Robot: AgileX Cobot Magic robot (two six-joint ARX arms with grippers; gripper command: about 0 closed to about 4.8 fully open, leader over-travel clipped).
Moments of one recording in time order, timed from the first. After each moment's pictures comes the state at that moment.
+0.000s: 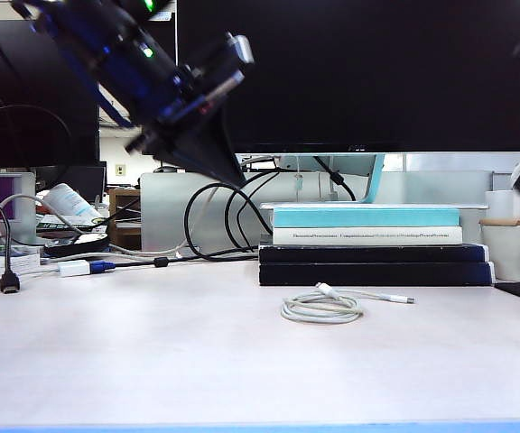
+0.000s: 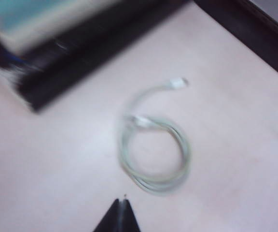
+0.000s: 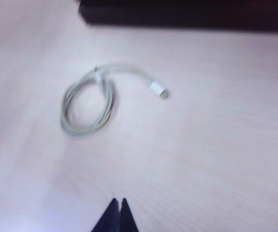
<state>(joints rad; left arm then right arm) -0.55 1.64 1.18 -0.32 0.36 0.09 -0.05 1.04 0.65 -0.43 -0.63 -0.04</state>
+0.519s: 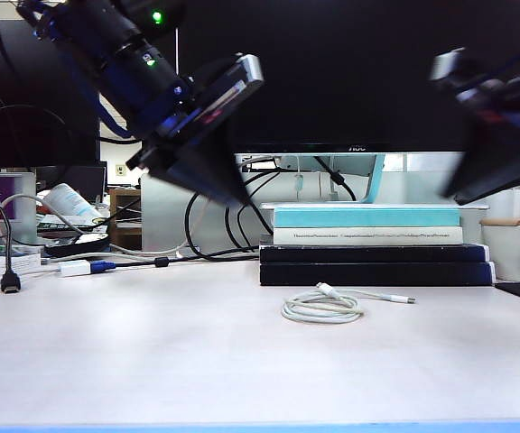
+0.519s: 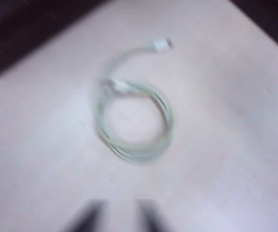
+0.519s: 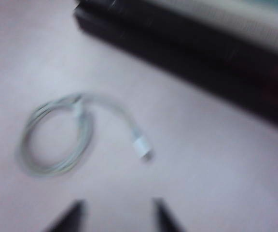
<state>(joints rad) -0.59 1.65 1.18 -0.42 0.38 0.11 0.11 1.38 0.92 -0.39 -0.45 -0.24</state>
